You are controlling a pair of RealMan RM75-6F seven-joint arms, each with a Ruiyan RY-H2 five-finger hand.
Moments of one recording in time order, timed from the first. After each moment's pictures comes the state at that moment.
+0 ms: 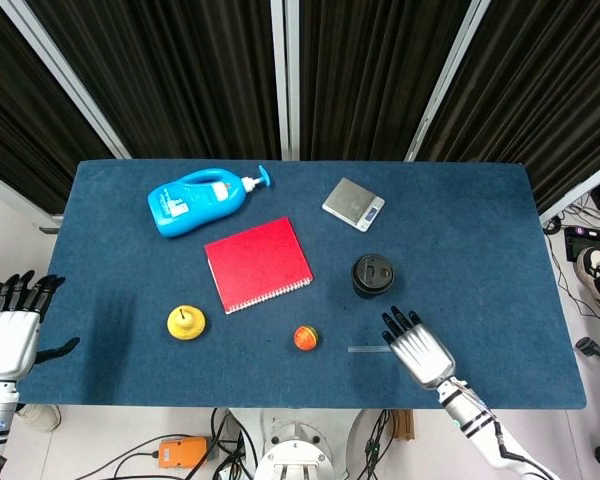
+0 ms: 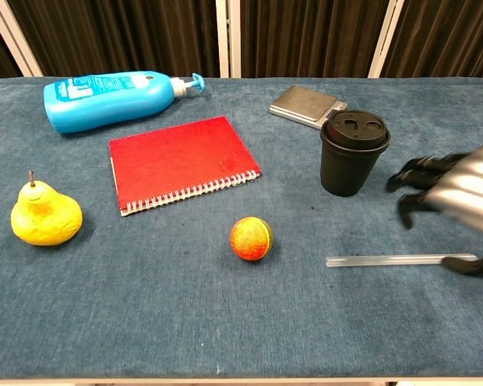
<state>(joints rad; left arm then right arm) -0.08 -1.20 -0.04 -1.50 1.50 1.51 0.09 0.32 -1.39 0.01 -1.74 -1.58 1.03 -0.87</state>
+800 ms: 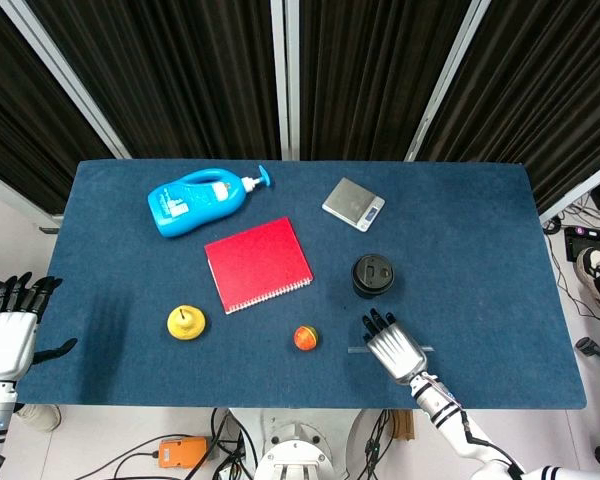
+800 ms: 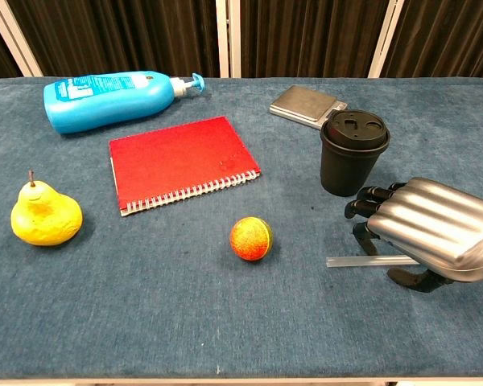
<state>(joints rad) -0.08 -1.22 -0.04 -1.46 1.50 1.50 0.05 0.40 -1.54 0.00 -1.66 -1.44 1.00 -0.96</state>
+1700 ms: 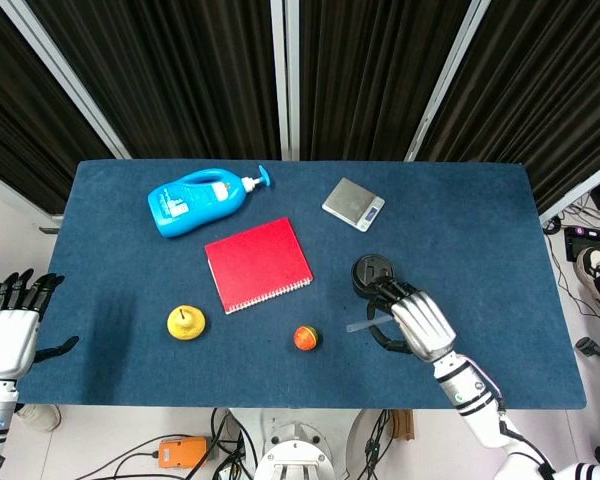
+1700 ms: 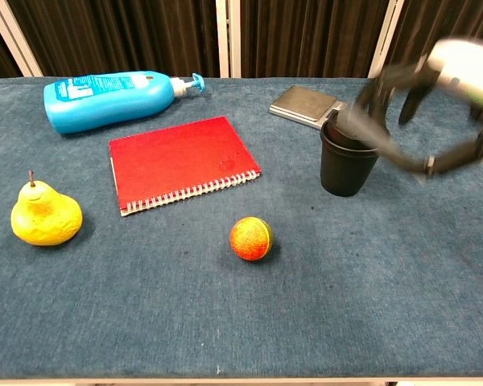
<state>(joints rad) -0.08 -1.19 -0.04 -1.51 1.50 1.51 0.09 0.41 -1.34 0.09 -1.85 -1.59 1.23 -0.10</state>
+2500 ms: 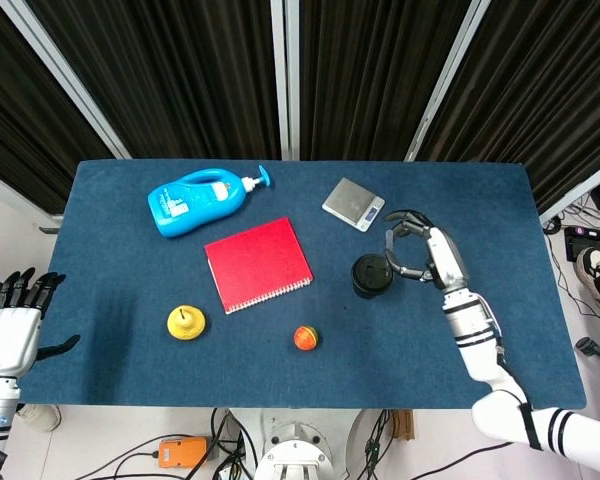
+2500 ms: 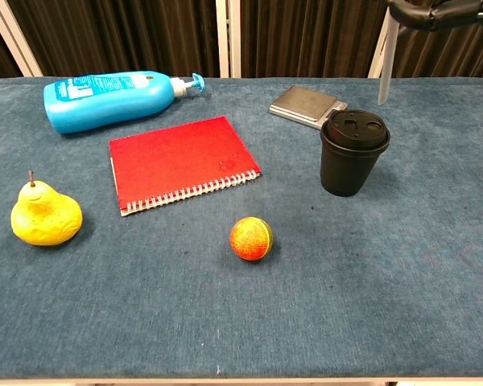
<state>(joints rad) -0.09 -1.19 -0.05 -1.54 1.48 1.49 0.12 0.54 -1.43 0.31 -1.61 -1.34 1.19 0.47</state>
